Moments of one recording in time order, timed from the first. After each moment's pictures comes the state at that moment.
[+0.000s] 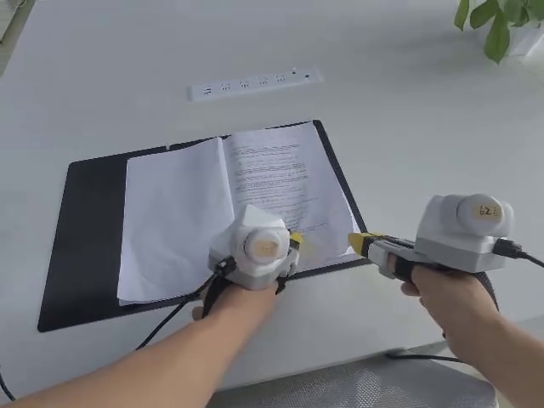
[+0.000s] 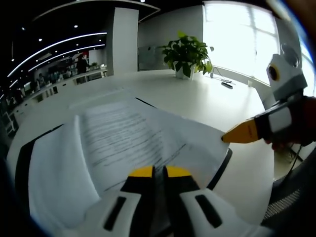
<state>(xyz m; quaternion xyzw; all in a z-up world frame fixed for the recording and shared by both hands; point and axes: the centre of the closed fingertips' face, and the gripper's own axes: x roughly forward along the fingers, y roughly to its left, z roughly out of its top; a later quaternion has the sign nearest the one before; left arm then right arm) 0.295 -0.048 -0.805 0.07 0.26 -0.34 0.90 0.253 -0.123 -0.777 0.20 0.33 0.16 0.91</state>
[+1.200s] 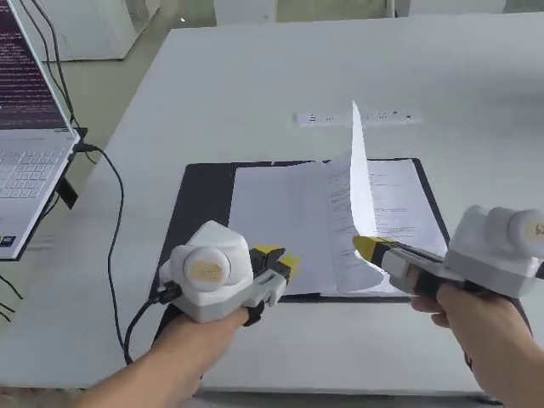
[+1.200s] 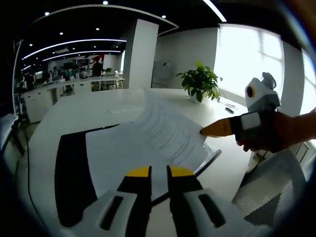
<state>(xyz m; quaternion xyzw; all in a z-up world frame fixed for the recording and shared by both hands) 0.242 0.124 -0.714 -0.02 0.22 -0.30 0.93 0.244 0.047 -0.687 0.22 0.26 0.32 0.88</state>
